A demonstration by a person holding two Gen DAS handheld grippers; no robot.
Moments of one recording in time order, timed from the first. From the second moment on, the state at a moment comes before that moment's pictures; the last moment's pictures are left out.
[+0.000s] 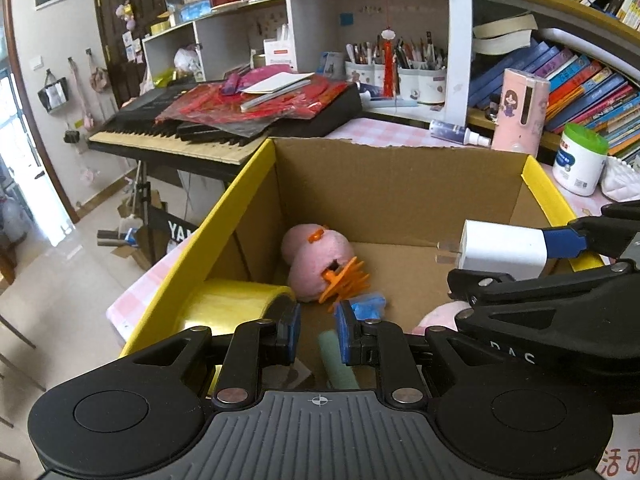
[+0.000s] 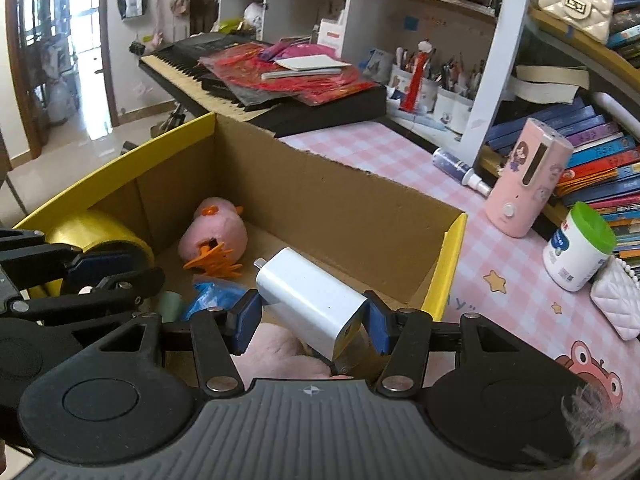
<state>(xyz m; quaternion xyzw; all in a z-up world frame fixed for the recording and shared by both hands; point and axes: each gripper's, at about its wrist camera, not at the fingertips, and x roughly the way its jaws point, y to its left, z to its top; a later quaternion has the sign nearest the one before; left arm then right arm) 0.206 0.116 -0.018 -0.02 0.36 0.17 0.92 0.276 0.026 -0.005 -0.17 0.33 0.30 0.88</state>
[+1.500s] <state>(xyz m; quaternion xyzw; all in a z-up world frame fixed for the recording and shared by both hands) 0.111 0.110 0.027 -0.07 0.25 0.15 0.95 0.172 -0.028 0.041 -0.08 0.24 0.13 0.96</state>
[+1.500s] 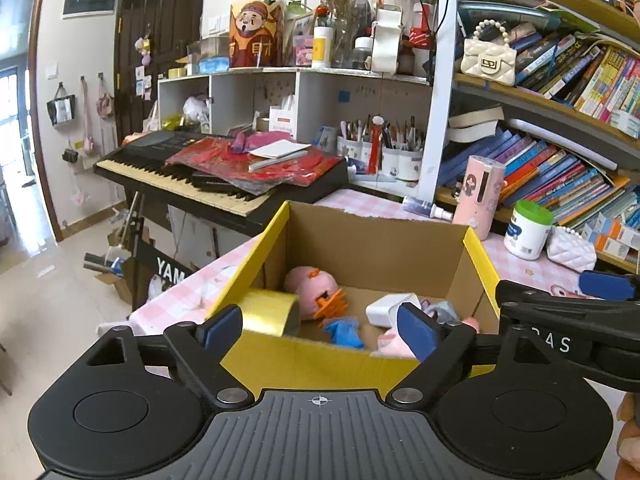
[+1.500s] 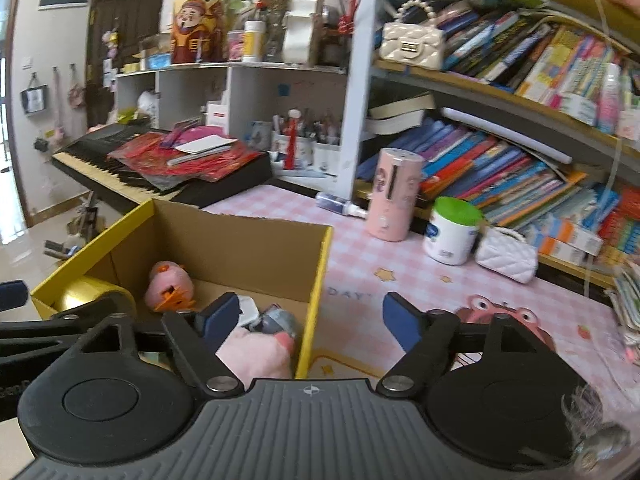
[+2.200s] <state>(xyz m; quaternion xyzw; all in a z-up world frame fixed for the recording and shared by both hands) 0.034 0.103 0.017 -0.03 0.28 0.14 0.95 0.084 -0.027 0.014 -0.10 0.28 0.02 0.95</state>
